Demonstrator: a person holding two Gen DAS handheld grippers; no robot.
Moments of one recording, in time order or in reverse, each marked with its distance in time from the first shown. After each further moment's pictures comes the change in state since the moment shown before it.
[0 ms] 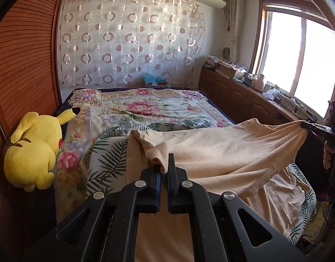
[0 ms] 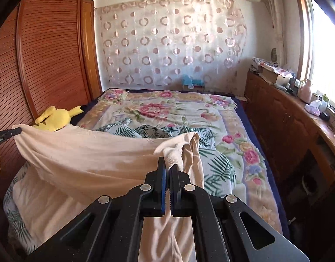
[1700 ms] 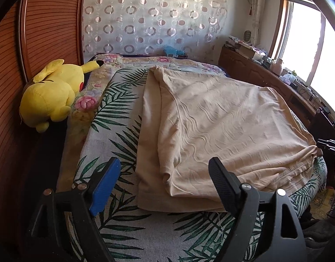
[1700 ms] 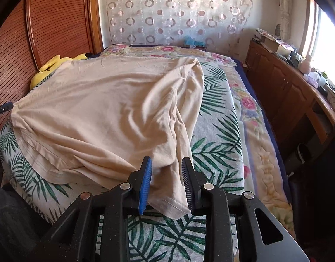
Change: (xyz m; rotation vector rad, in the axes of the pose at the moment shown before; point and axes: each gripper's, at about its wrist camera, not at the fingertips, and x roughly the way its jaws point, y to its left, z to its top) left arm -0.032 -0.006 -0.134 -0.091 0.147 0.123; right arm -0.015 -0.004 -0.136 -0.042 0.243 -0.022
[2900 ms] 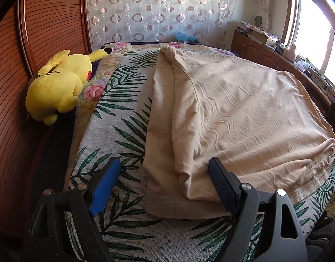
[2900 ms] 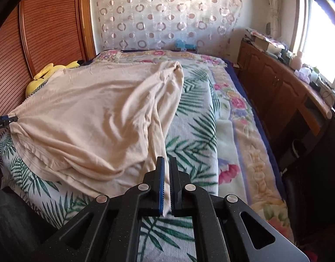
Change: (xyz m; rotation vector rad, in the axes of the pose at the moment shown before) left arm 0.031 0.002 -0.006 0.022 0.087 0.107; right arm -0.027 -0.014 0.009 0.014 -0.047 -0.030
